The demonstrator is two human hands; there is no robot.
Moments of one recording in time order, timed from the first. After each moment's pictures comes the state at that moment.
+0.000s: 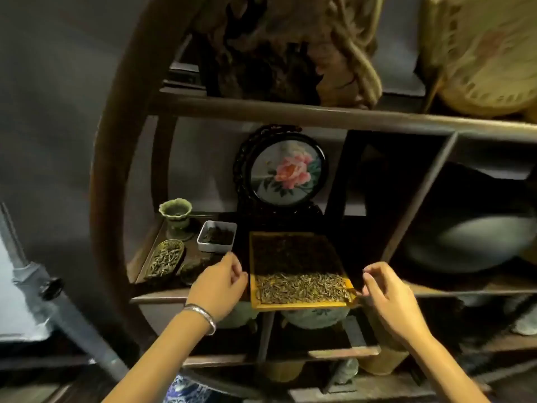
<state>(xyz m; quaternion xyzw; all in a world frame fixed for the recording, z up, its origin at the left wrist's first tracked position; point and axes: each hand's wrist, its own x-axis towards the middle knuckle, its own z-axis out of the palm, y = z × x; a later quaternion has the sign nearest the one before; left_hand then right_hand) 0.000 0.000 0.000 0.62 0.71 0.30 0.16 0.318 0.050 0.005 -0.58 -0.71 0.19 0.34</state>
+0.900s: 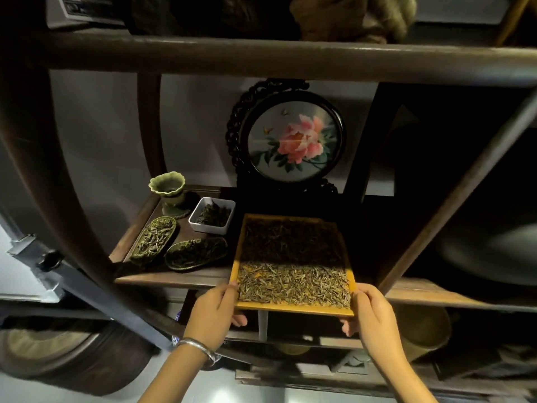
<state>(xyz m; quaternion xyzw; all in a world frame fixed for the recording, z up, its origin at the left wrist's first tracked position) 0.049 -0.001 -0.070 0.38 0.74 0.41 0.37 0.308 0.077 -0.065 -0.57 -0.56 0.48 0.36</state>
